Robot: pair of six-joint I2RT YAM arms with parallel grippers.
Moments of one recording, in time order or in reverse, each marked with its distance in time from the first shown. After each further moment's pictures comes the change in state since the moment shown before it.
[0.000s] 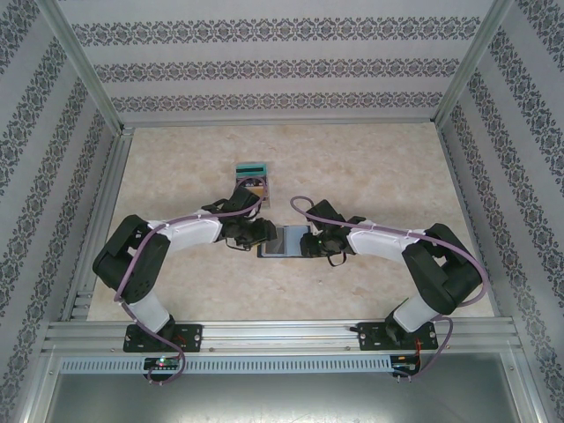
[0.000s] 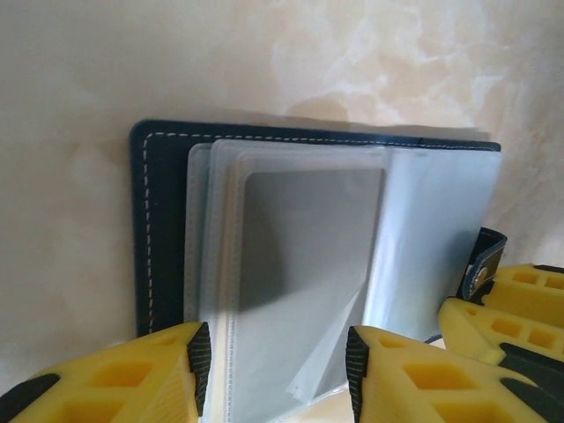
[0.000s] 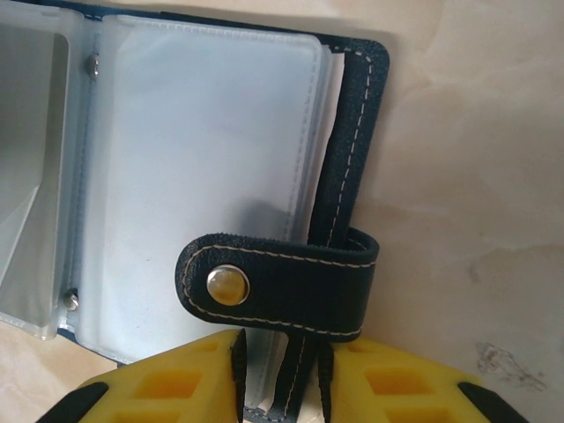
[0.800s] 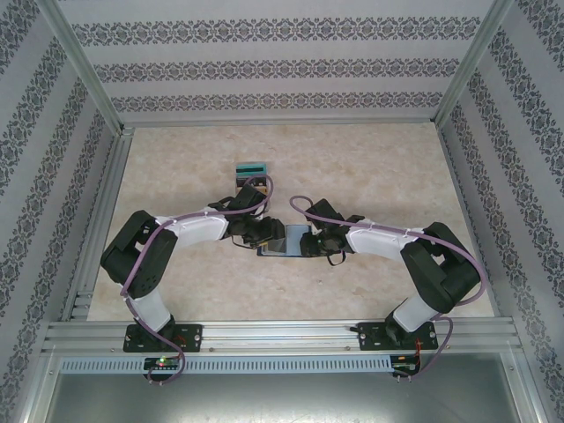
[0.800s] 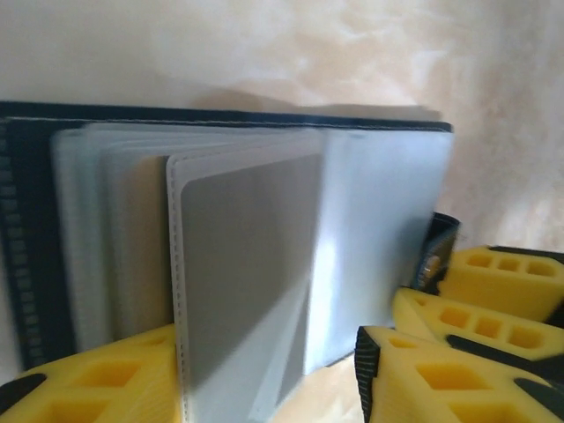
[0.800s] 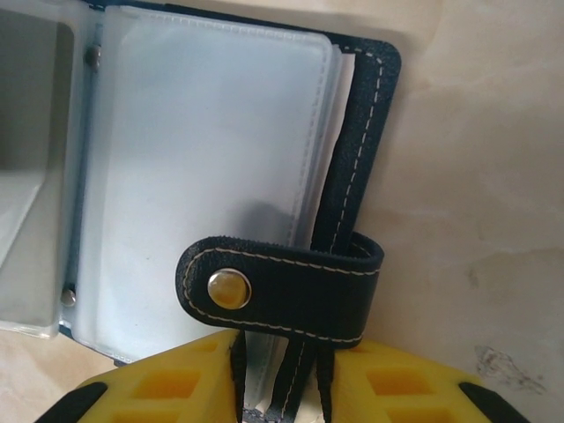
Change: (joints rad) left arm -0.028 0.053 0.052 0.032 0.077 0.016; right arm 0.000 0.014 0.015 -0.015 0.003 0.001
